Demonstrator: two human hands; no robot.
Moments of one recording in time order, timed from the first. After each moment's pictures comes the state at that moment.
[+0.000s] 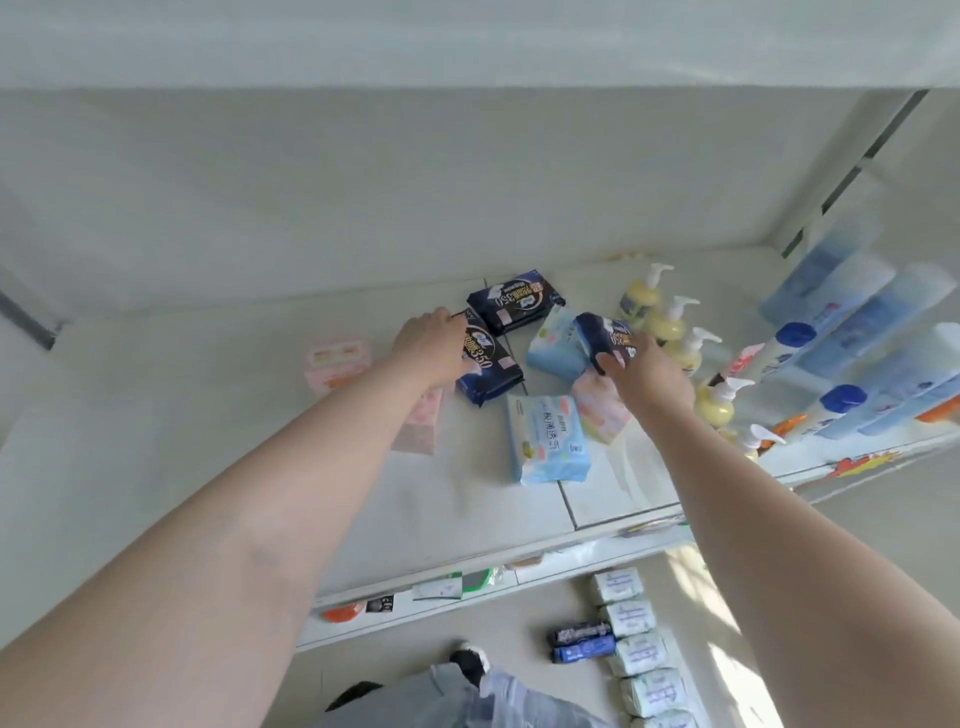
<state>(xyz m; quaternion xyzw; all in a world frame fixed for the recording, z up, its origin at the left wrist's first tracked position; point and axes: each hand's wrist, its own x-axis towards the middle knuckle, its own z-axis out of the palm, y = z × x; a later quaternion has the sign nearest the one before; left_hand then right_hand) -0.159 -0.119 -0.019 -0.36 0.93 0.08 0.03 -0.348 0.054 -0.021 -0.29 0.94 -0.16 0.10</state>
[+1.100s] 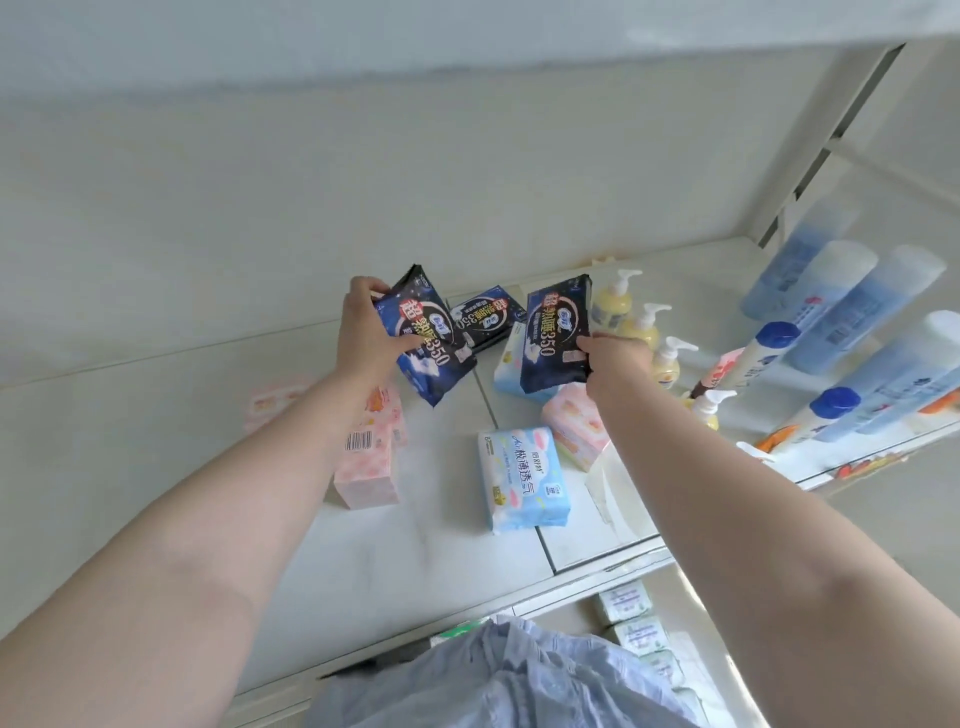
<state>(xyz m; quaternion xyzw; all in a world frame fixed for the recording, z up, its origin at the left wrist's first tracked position) -0.190 -0.171 -0.040 -0.42 0.76 0.37 -0.33 -0.398 0.000 -0.027 0.06 0.73 -0.61 0.30</state>
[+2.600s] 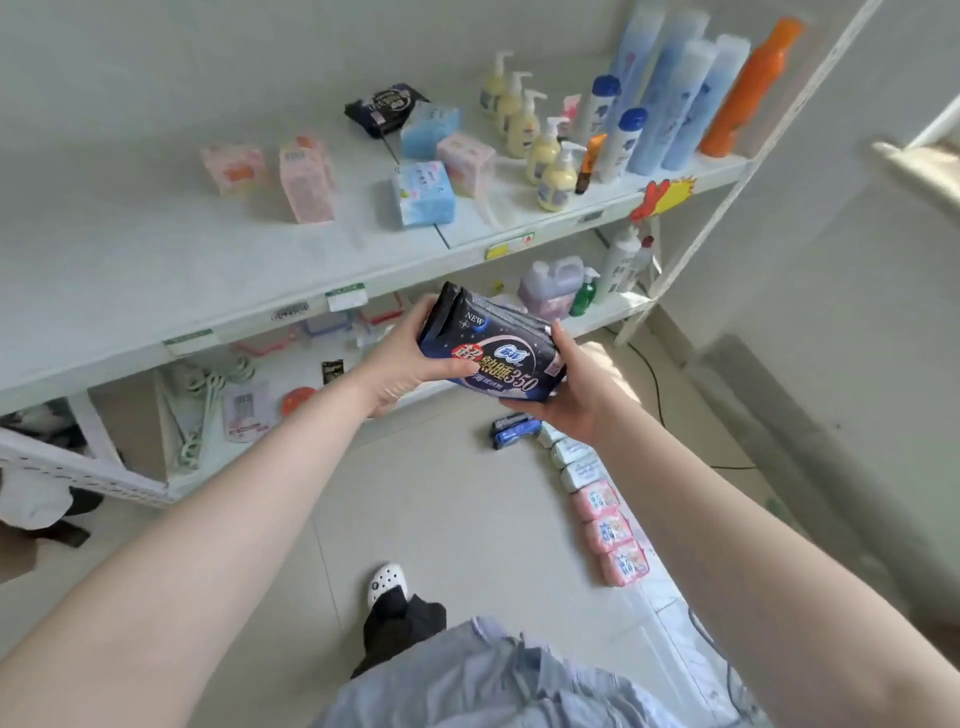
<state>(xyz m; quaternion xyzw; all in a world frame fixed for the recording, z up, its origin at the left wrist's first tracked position) 0.010 0.288 -0.058 -0.23 0.66 0.71 -0.09 -0.128 0.444 -0.062 0.03 0.57 -0.65 0.50</state>
